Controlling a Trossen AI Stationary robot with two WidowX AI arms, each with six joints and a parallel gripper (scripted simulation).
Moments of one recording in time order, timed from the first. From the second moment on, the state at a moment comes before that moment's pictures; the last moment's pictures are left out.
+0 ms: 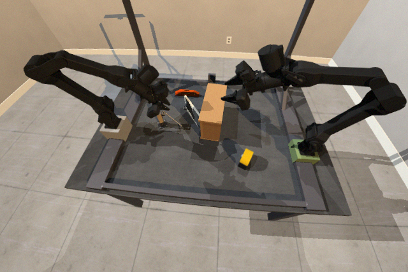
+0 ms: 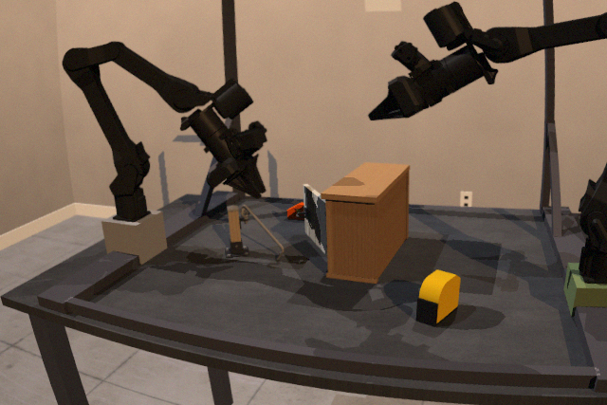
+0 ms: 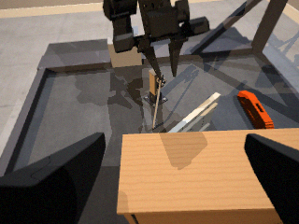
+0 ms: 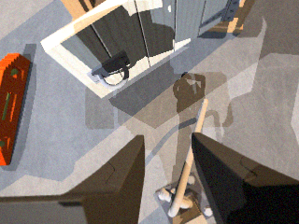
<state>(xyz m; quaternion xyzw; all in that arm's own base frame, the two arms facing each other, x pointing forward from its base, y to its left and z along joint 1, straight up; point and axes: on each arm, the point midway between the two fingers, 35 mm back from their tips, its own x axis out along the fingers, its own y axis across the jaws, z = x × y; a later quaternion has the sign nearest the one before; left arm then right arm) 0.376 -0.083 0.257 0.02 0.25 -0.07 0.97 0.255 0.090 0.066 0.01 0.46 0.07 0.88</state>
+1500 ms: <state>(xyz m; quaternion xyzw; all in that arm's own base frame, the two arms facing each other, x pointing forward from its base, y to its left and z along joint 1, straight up) 0.371 -0.079 0.252 0.02 0.25 -0.07 0.96 0.287 0.068 0.004 0.12 0.70 -0.12 0.69</state>
